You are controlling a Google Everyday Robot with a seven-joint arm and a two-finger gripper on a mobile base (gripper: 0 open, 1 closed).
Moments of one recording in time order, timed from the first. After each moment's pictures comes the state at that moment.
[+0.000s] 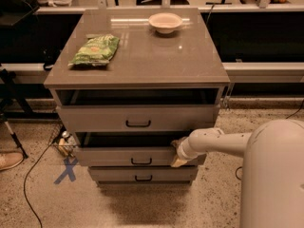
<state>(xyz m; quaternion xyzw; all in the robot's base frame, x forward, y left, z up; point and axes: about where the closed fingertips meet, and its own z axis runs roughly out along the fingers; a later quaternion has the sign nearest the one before) 0.630 -0.110 0.404 -0.69 0.68 0.01 0.25</state>
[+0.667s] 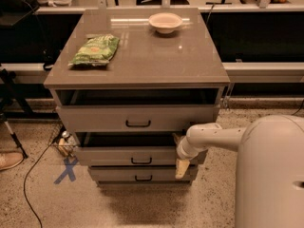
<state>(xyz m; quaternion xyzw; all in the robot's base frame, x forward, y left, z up) 0.620 -0.114 0.408 -0.71 0.67 0.02 0.21</state>
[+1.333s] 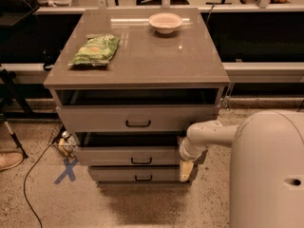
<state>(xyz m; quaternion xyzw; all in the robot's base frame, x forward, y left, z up) 0.604 -0.130 0.408 -0.71 0.69 0.02 0.16</state>
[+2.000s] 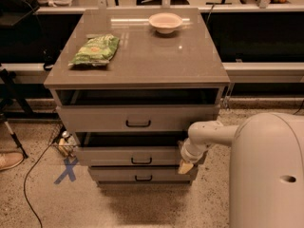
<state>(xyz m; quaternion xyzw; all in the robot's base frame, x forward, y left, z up) 0.586 -0.142 0.390 -0.70 0.70 0.06 0.12</state>
